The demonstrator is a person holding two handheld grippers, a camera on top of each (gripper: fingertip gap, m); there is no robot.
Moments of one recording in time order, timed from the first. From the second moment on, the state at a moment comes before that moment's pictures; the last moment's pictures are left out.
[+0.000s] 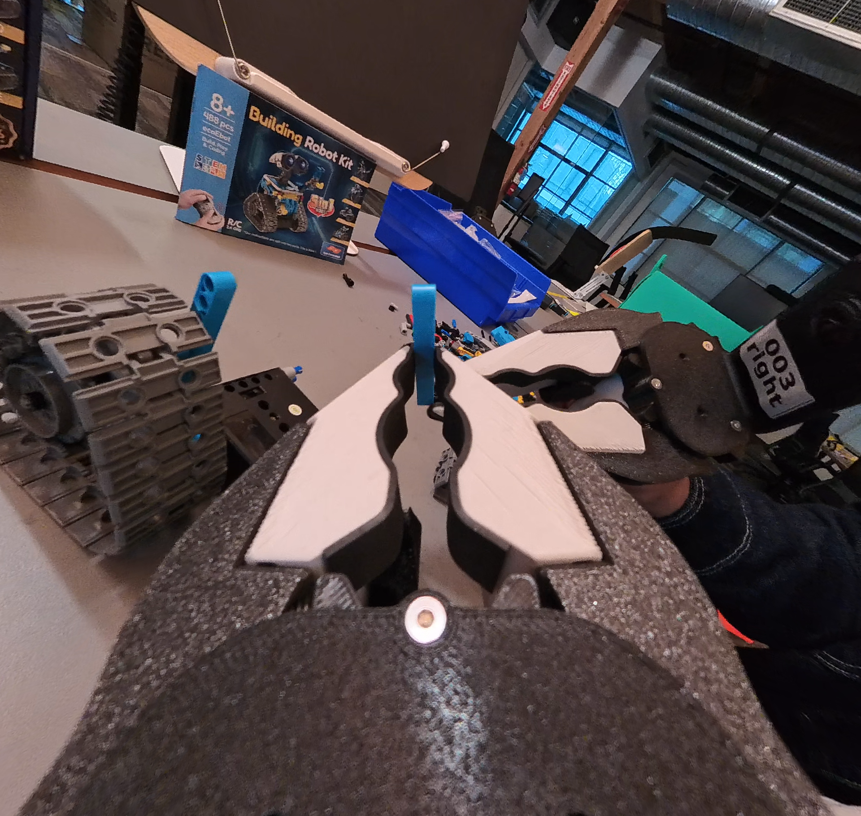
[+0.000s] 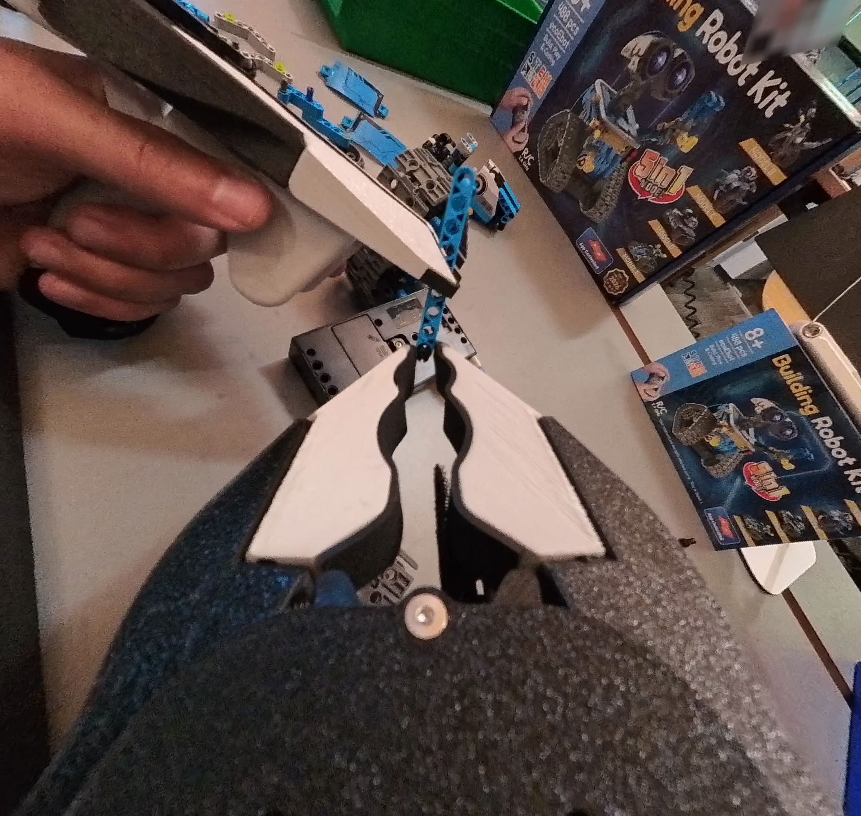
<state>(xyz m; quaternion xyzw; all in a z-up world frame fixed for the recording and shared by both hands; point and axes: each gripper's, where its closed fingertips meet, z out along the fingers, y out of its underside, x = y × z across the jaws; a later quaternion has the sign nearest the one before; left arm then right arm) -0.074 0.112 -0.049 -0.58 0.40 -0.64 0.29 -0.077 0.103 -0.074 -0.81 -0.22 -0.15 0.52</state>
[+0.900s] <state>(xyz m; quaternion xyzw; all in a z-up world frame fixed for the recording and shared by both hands) -0.070 0.099 -0.061 -0.56 0.50 -0.55 0.36 -0.077 0.098 -0.070 -0.79 -0.25 -0.18 0.52</state>
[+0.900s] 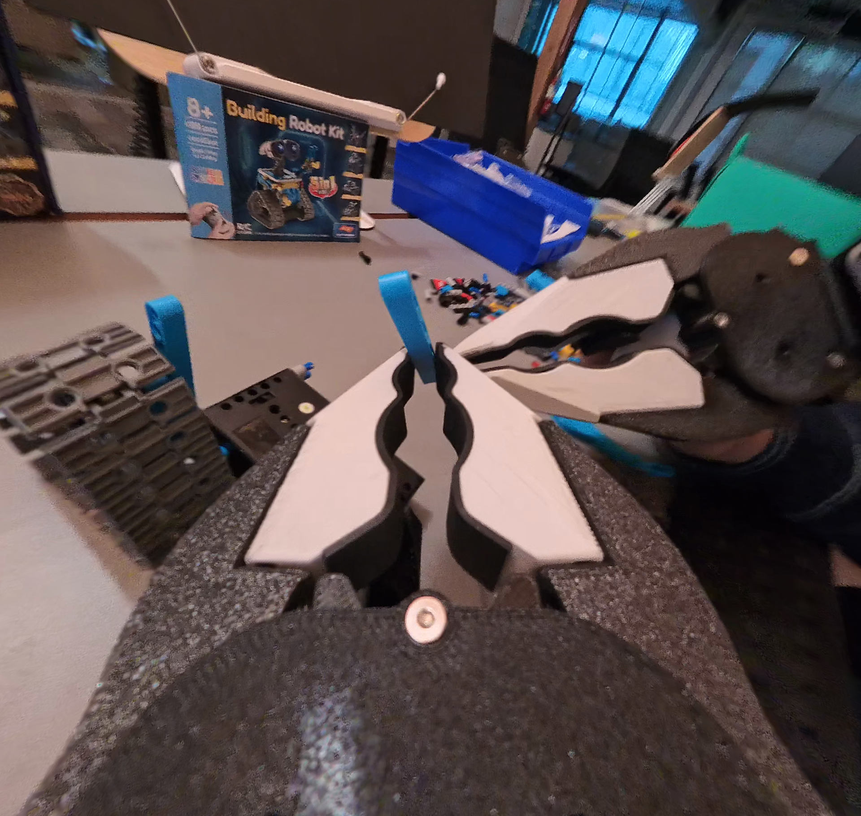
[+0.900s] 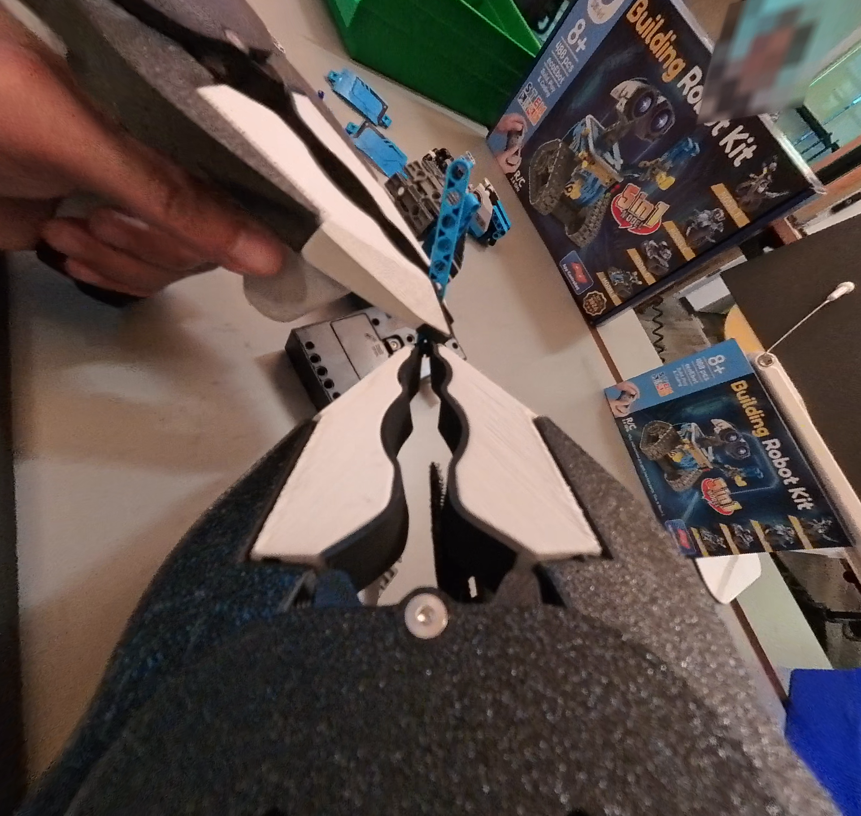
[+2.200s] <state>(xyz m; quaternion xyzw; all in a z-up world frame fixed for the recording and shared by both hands) 0.136 -0.018 -0.117 -0.52 0.79 -0.30 0.09 0.163 -0.077 -0.062 -0.85 0.20 -0.03 0.49</state>
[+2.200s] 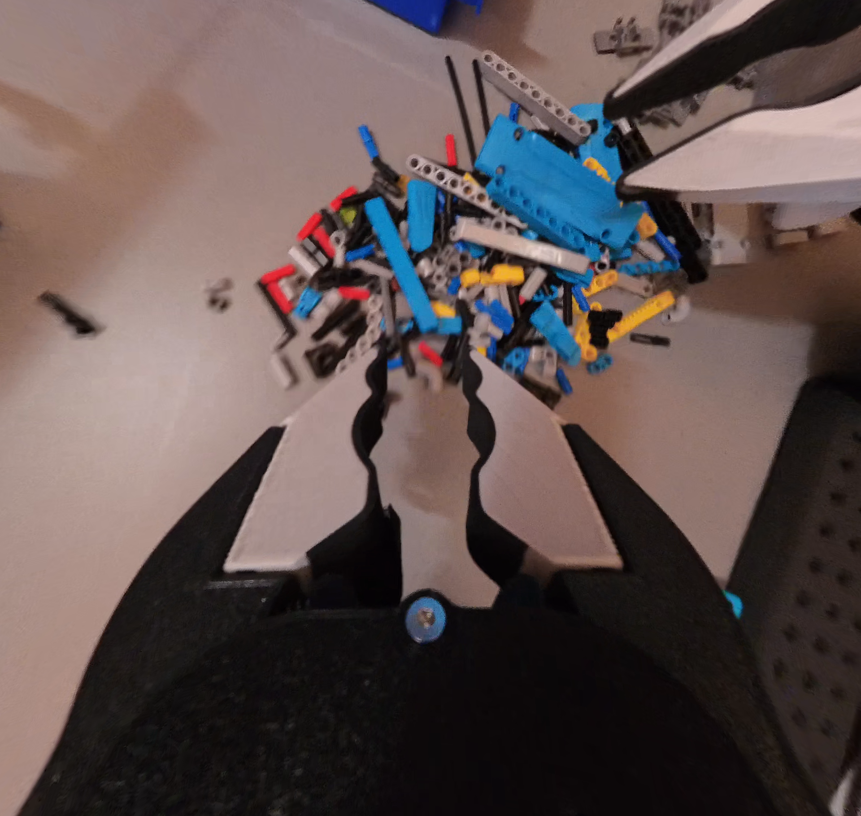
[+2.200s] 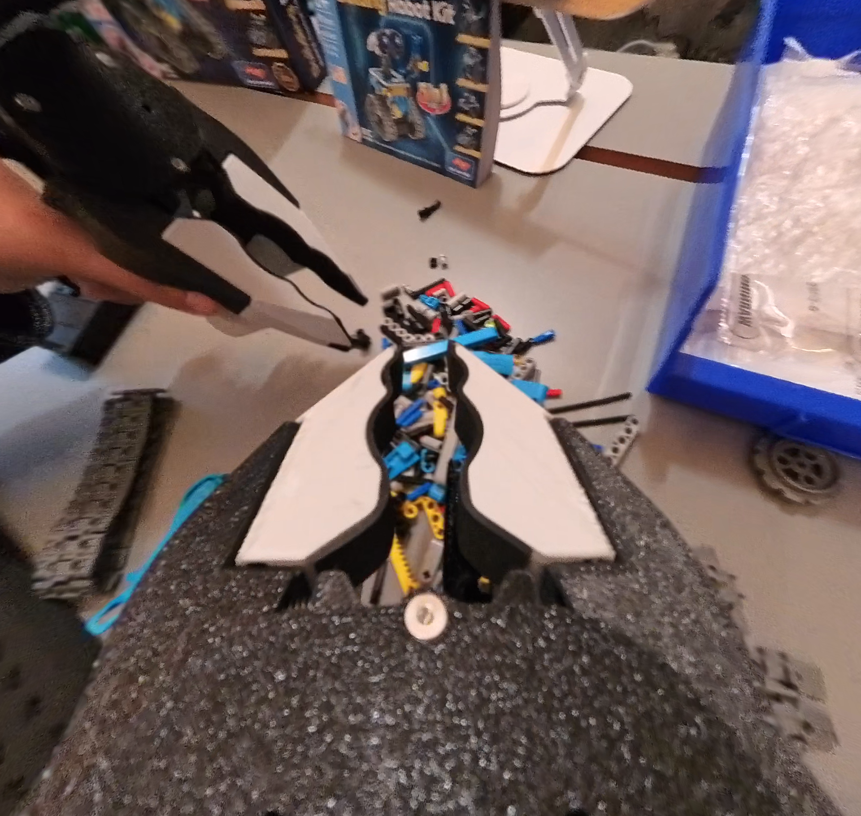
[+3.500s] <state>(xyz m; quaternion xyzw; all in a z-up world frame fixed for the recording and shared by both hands) -0.105 0.140 -0.089 -0.67 0.52 -0.22 0.48 -0.045 0.143 -0.142 -0.92 -0.18 0.00 0.36</state>
